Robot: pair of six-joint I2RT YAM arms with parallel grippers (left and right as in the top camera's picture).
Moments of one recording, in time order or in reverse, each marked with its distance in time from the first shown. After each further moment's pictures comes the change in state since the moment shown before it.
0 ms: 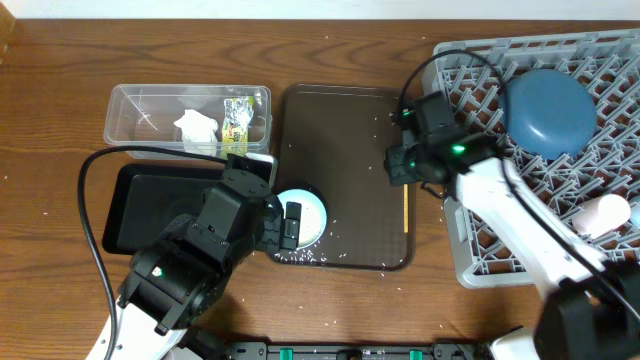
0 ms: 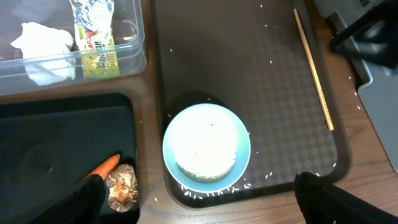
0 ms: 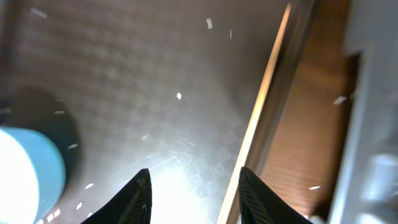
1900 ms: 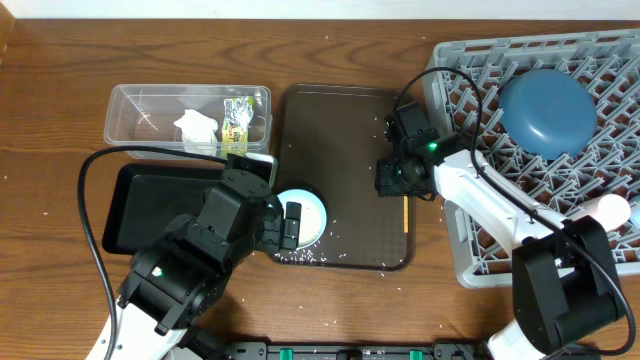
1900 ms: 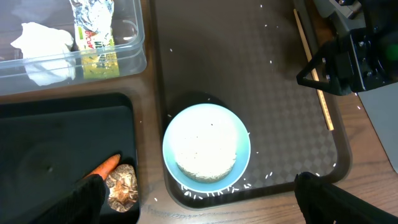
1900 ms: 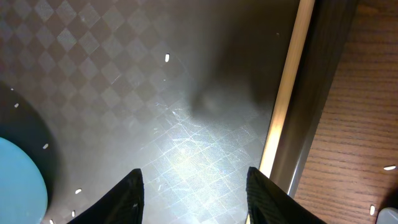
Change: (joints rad) left arm 0.000 0.000 0.000 0.000 0.000 0.000; right arm 0.014 0.122 -0.017 -0.010 -0.061 0.142
